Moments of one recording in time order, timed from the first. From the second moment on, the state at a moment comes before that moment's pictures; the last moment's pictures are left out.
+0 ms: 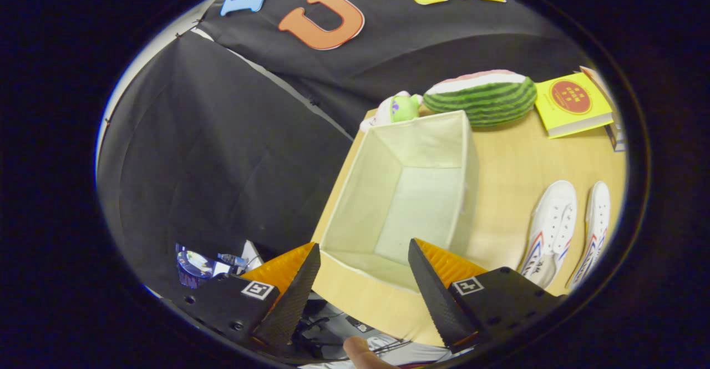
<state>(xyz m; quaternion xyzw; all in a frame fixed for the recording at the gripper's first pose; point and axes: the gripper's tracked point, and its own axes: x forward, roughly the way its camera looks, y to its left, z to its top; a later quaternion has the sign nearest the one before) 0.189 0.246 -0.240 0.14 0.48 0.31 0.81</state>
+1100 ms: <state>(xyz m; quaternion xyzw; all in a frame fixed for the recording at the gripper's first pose) 0.216 -0.011 -0.403 -0.02 0.59 0.08 0.80</state>
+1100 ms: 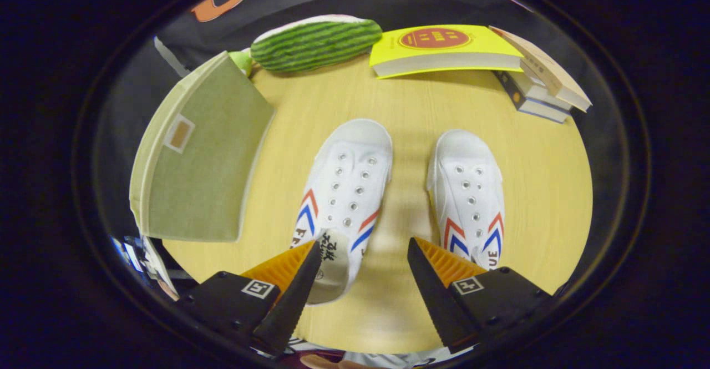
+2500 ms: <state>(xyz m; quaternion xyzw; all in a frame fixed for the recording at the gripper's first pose) 0.200 0.065 -0.260 0.11 0.56 0.12 0.81</state>
